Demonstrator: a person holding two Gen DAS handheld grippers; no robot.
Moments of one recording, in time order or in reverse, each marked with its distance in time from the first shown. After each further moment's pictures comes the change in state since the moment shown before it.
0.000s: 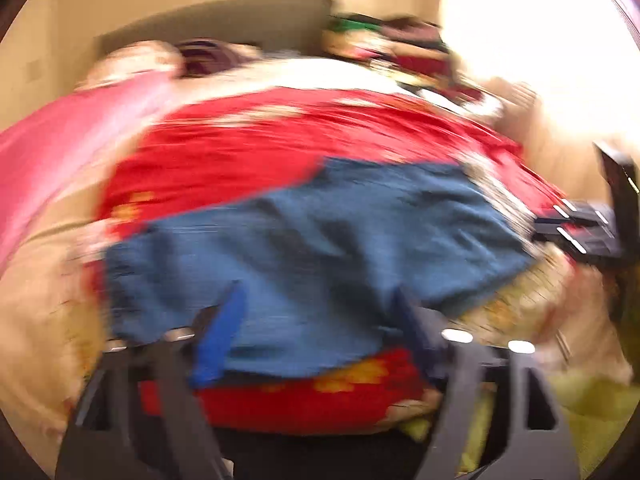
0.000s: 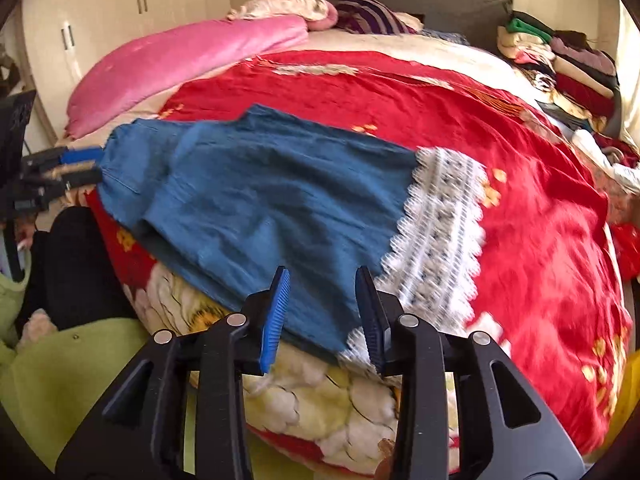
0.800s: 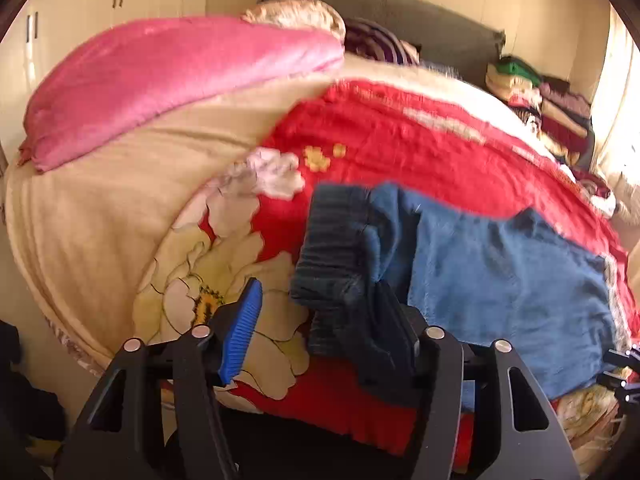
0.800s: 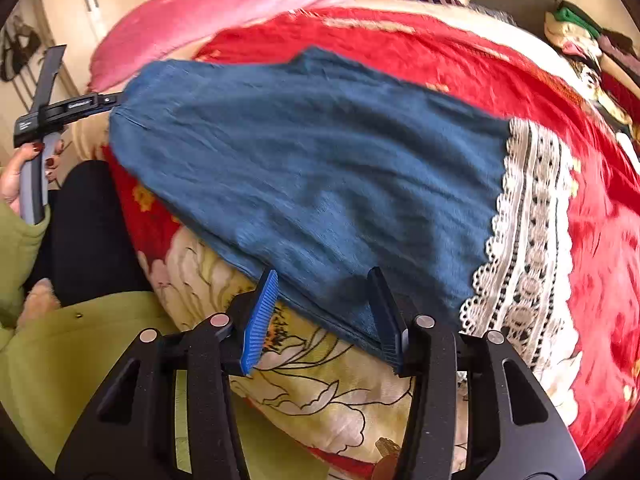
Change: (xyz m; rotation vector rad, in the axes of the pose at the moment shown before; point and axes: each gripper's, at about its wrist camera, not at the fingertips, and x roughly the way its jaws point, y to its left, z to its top) left arm 0.013 0.118 -0.016 -0.385 -0.006 0.296; right arm 0.038 0.038 -0.009 -0.086 0.133 0.099
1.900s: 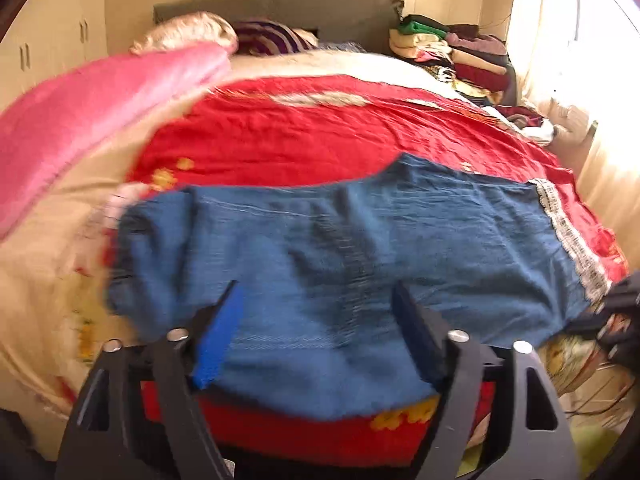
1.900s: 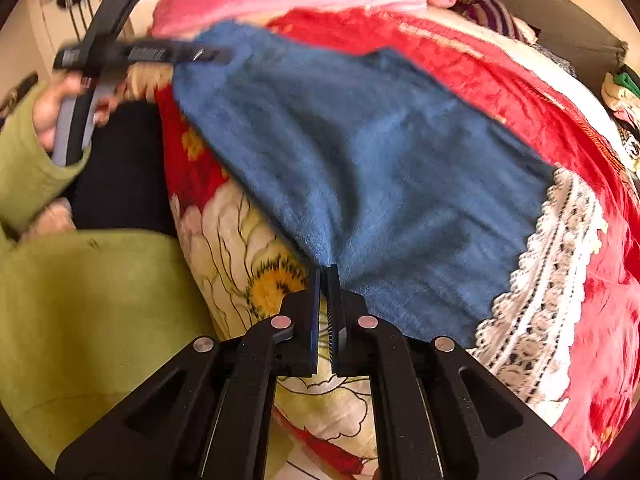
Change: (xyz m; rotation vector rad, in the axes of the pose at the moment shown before) left arm -0.004 -0.097 -0.020 0.278 0.022 -0.173; right arm -0.010 0.015 -0.008 -0.225 0.011 0.091
